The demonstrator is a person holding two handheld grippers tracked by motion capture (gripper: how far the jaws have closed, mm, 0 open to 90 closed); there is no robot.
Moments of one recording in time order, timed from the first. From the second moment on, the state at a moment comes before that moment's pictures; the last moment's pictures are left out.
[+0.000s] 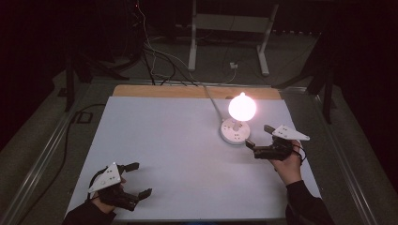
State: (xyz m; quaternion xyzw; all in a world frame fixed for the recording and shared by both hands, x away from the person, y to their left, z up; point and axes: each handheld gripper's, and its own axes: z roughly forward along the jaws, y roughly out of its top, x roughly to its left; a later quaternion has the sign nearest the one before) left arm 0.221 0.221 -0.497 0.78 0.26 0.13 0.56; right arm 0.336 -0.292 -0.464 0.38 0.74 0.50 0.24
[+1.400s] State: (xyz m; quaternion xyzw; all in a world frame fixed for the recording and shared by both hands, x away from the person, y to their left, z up) left arm 0.220 0.221 -0.497 0.78 0.26 0.13 0.55; right arm 0.389 -0.284 -0.490 0.47 0.73 0.42 0.24
